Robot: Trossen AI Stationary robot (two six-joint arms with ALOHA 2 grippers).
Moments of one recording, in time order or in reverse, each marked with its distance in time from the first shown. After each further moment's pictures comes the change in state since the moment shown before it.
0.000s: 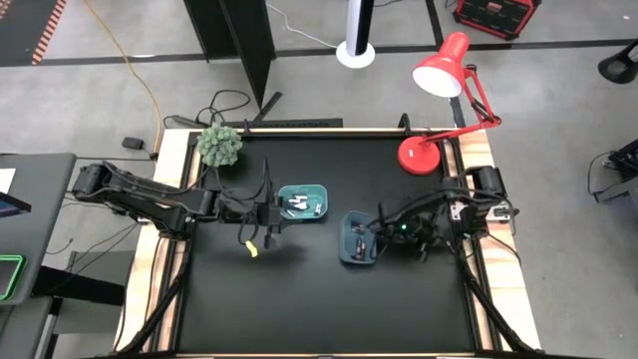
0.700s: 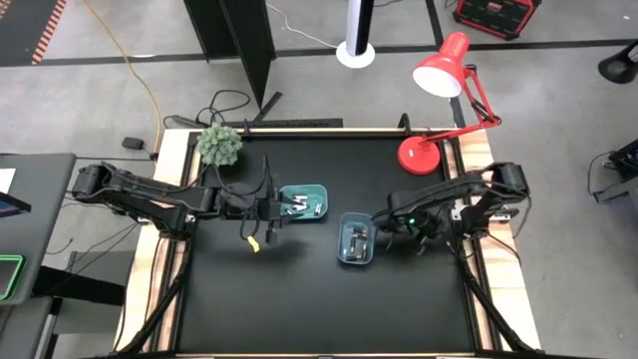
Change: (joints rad) left arm 0.042 0.000 0.000 0.003 0.001 0.011; right arm 0.000 -0.159 0.048 -0.076 0.078 0.233
